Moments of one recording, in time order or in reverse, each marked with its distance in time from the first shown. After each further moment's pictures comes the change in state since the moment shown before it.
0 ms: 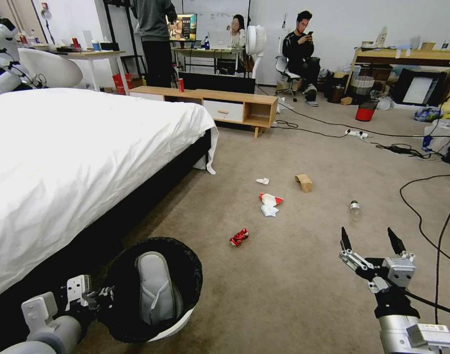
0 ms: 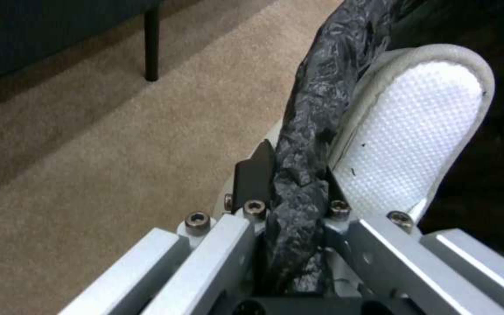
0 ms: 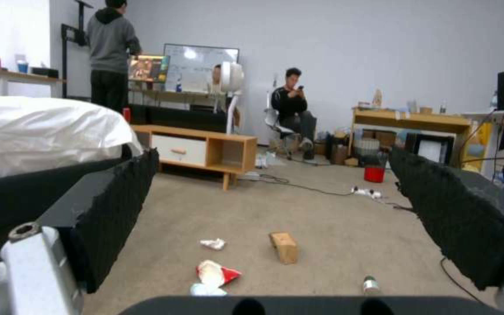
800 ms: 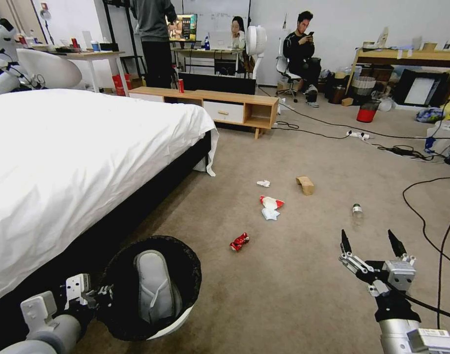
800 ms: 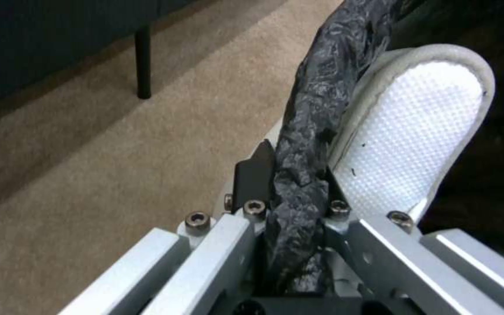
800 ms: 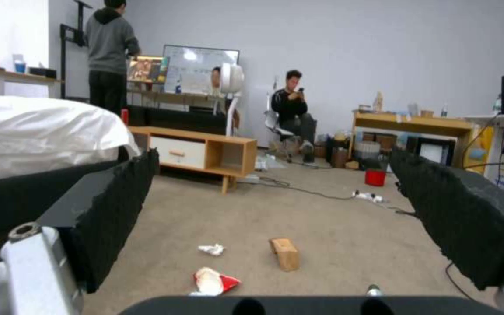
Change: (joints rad) left arm -0.002 -0.003 -0.004 0.001 0.013 0.000 0.011; right arm -0.016 0.014 0.003 0.003 -0.009 0.022 -0.010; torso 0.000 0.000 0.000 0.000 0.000
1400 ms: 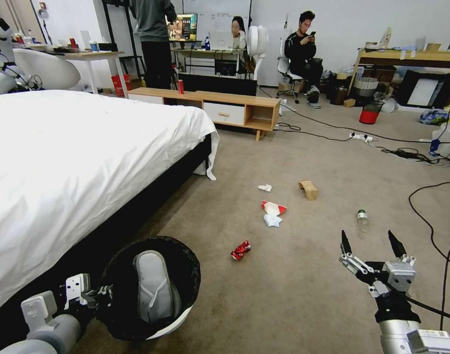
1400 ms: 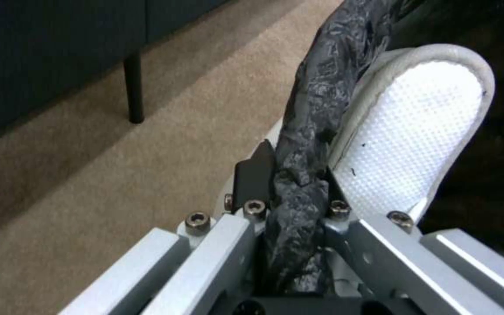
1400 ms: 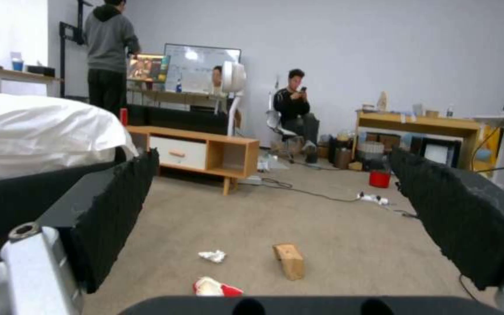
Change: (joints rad) left arm -0.005 -0.001 0.000 0.011 0.013 0.000 0.008; right arm 0.002 0.002 0.002 -0.005 -0.002 0.003 -0.006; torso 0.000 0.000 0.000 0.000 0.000
